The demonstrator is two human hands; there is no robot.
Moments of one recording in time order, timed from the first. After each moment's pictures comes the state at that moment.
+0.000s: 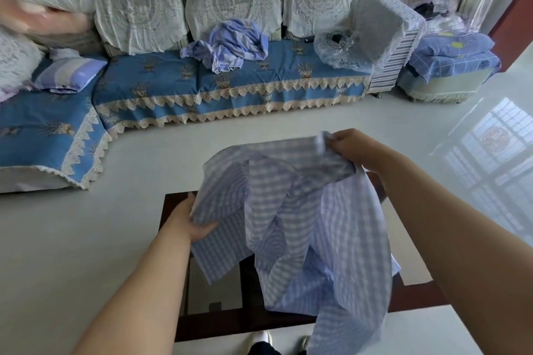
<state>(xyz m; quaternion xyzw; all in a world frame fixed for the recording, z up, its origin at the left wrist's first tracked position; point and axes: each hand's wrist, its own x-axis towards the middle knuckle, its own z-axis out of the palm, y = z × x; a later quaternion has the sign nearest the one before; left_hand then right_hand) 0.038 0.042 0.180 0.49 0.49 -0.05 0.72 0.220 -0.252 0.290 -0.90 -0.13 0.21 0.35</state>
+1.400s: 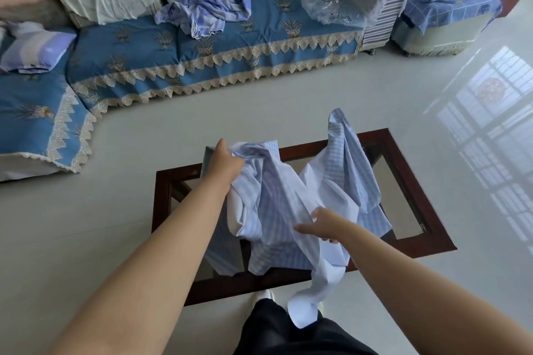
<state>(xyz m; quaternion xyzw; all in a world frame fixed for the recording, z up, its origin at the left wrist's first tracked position) 0.104 -0.044 0.188 0.82 0.34 -0.03 0.46 0.089 -0.278 0.126 -0.86 -0.02 0.48 0.18</state>
